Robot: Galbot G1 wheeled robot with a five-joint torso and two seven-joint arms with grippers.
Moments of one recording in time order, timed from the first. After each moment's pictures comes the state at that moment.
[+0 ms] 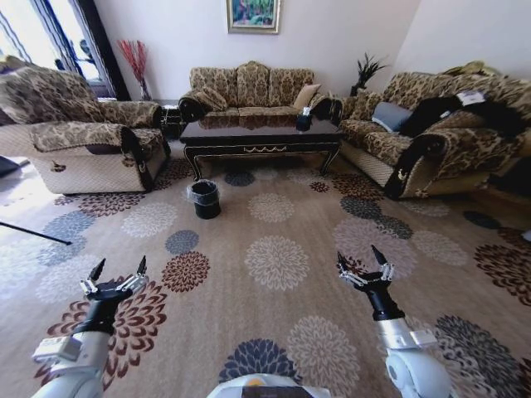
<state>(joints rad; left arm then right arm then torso) 1.87 -1.36 -0.98 -2.36 -0.41 -0.03 0.03 -1.72 1.23 0.76 2.10 0.31 0.42 -0.14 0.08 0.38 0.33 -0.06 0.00</state>
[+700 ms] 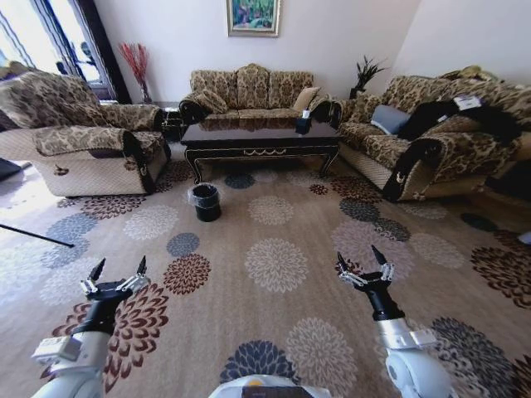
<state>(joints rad) 1.87 -1.36 -0.98 -2.36 -0.41 -0.03 0.03 -1.72 1.23 0.76 2.10 0.31 0.42 -0.14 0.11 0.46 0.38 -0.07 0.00</state>
